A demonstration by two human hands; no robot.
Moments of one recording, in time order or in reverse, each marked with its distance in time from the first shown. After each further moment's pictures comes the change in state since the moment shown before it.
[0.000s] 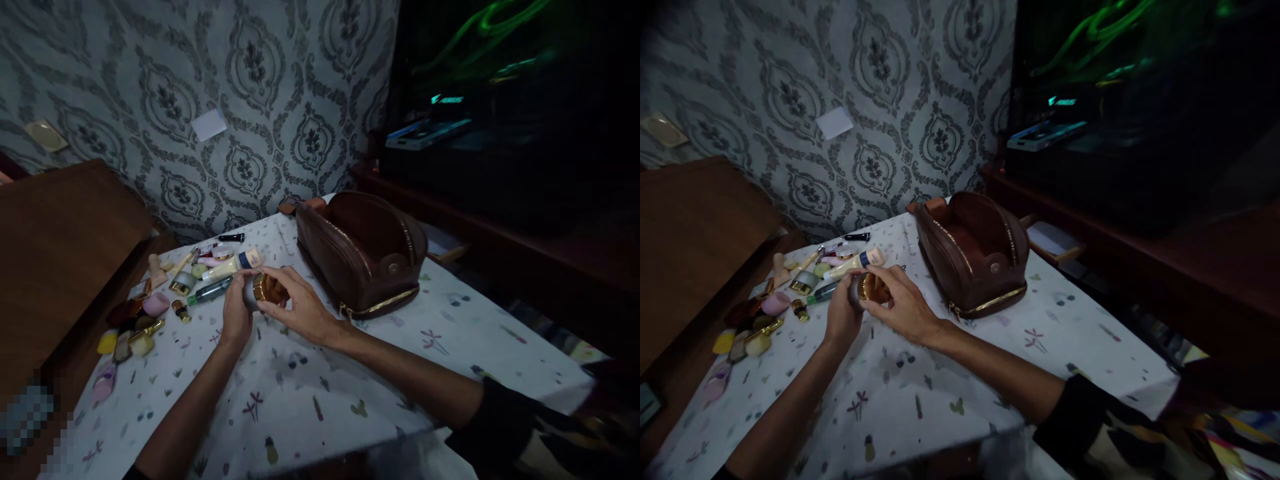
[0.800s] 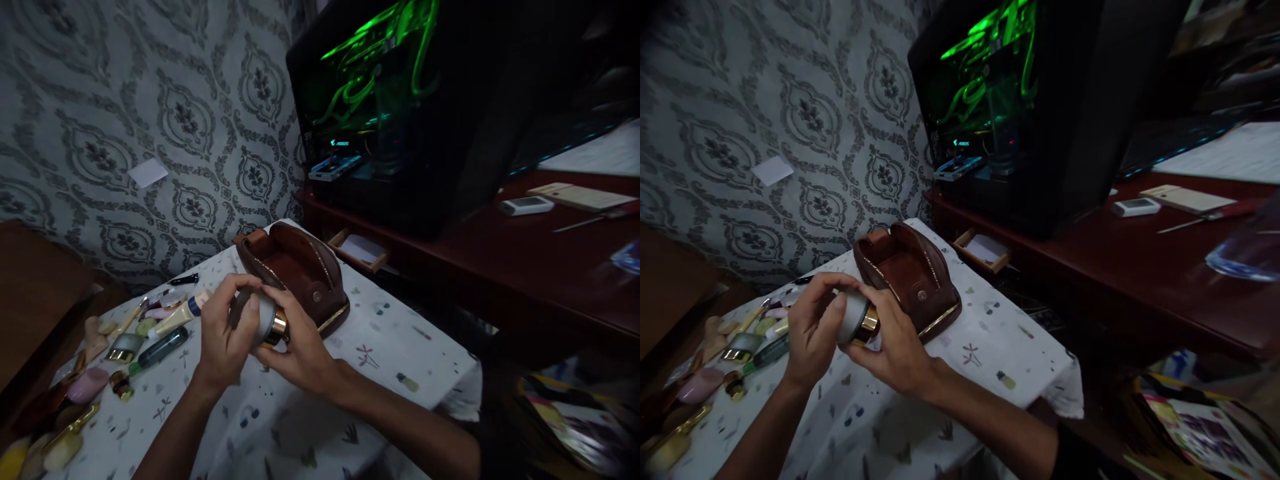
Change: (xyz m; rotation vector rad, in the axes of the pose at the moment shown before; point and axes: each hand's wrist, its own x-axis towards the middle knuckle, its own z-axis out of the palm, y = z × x) left_hand -0.029 0.062 0.117 0.593 -0.488 0.637; right_hand -0.045 -0.010 -0.077 -0.038 0.364 -0.123
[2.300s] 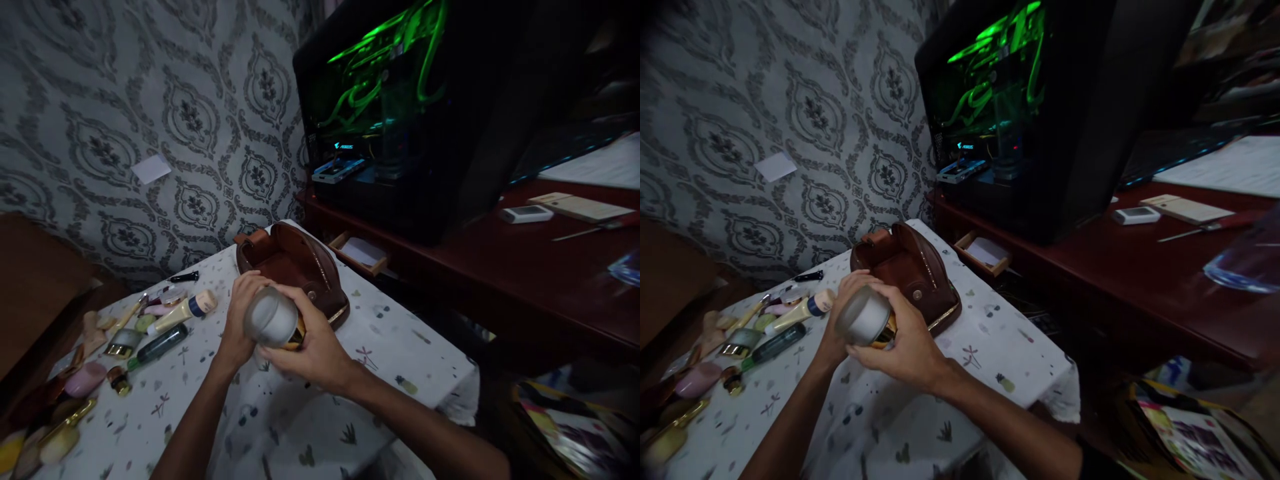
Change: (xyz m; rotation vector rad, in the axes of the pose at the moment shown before) left_hand -0.004 -0.056 0.021 0.039 -0.145 0.040; right_hand 0.007 -0.014 -0.020 0.188 -0.051 0.220
